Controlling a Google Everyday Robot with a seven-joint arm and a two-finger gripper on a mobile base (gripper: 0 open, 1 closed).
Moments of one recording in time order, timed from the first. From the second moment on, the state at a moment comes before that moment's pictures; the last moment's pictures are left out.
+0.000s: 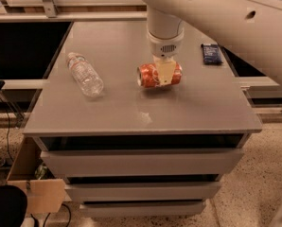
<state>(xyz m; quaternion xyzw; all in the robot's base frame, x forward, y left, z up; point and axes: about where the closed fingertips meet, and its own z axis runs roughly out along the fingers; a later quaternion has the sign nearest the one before) 0.616 -0.066 0.877 -0.75 0.65 -0.12 0.08</state>
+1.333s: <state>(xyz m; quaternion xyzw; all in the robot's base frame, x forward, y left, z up) 0.625 -0.082 0.877 -0.75 0.65 -0.14 0.04</state>
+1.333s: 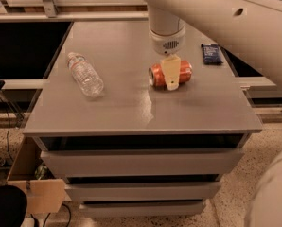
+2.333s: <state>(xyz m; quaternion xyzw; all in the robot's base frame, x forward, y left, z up) 0.626 -0.093 0.873 -0.75 0.65 -0.09 0.06</state>
